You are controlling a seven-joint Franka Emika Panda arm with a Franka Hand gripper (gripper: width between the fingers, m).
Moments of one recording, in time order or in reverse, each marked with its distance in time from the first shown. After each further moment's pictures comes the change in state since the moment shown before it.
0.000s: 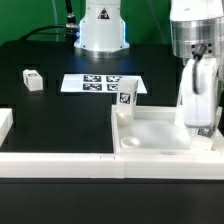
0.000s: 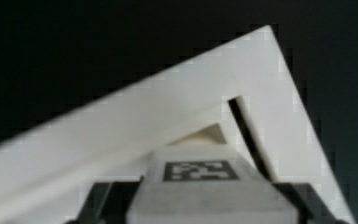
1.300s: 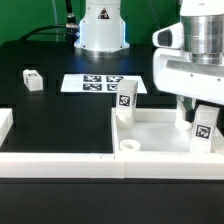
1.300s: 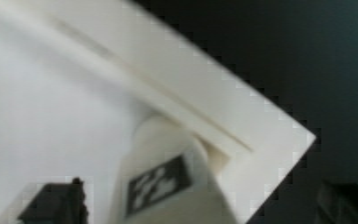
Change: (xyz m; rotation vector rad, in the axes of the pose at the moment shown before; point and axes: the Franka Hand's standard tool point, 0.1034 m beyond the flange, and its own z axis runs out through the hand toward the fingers) arm 0.005 -0.003 -0.006 -0.032 0.099 -1.398
